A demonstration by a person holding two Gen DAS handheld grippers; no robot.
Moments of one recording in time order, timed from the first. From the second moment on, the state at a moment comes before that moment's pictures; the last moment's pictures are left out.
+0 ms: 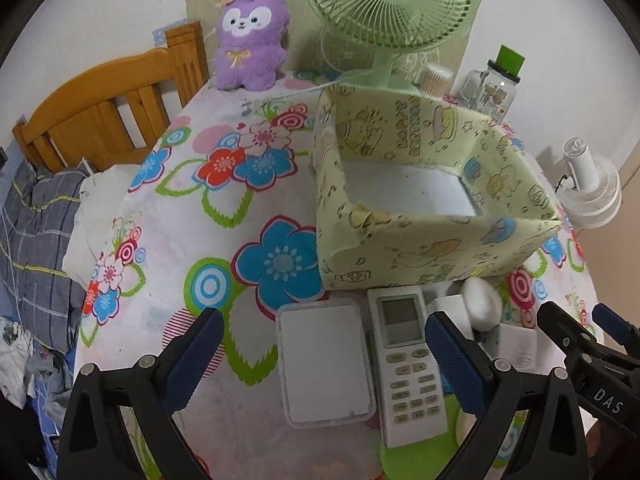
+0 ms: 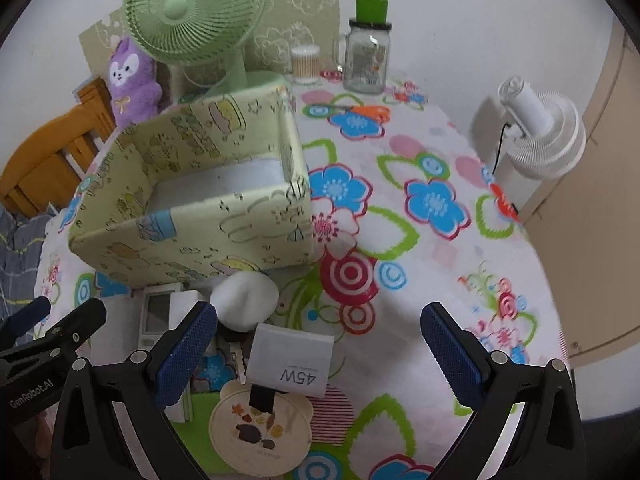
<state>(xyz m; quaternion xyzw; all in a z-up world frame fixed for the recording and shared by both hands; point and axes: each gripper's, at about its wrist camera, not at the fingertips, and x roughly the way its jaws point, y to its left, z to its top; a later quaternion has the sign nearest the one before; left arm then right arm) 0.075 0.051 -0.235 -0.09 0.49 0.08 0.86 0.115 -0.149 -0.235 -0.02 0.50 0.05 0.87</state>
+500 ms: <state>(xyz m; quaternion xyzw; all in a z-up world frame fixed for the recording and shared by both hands) 0.075 0.062 -0.270 -0.07 0.53 0.11 0.84 0.114 -0.144 -0.280 -0.04 0.53 0.02 0.85</state>
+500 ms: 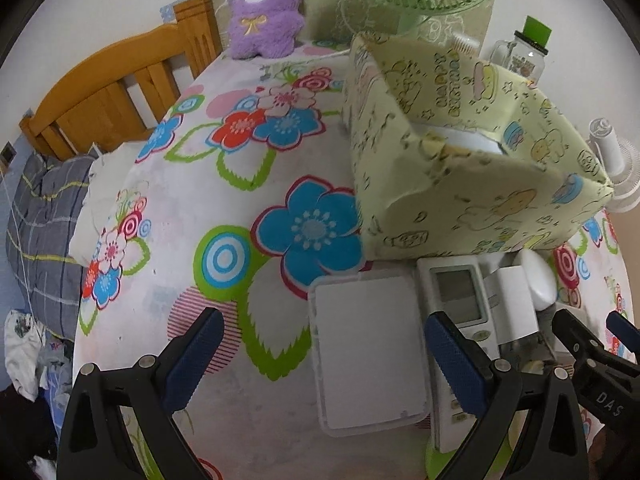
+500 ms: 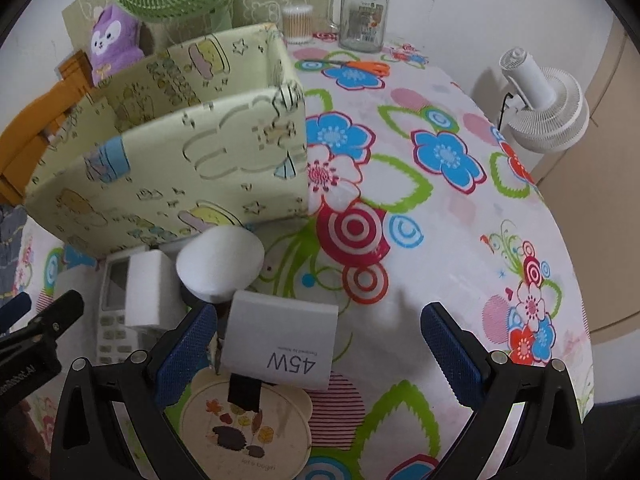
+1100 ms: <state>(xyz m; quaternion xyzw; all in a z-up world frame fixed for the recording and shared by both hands) 0.077 0.053 -0.289 -0.07 0.55 0.11 0.83 0.120 -0.140 -0.299 0.00 0.54 0.02 0.84</state>
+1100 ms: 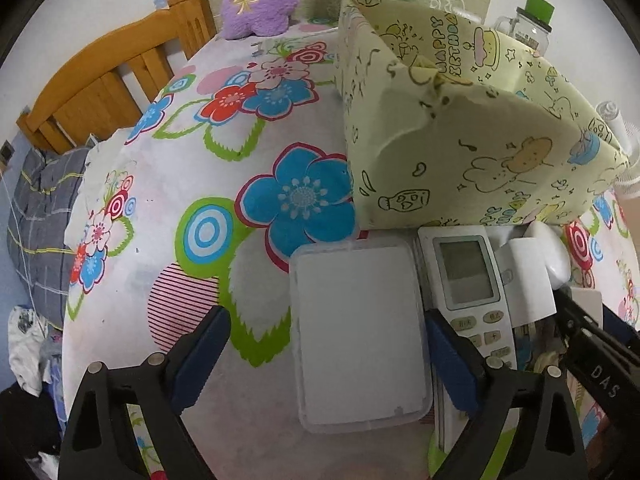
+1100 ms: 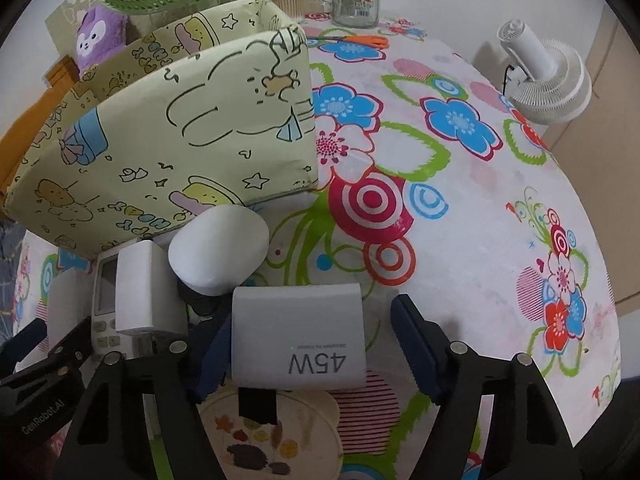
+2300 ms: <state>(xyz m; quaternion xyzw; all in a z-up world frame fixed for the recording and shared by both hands) 0.078 0.026 -0.211 -0.09 0.50 0.06 0.86 0.115 -0.153 -0.217 0.01 0.50 0.02 0.87</state>
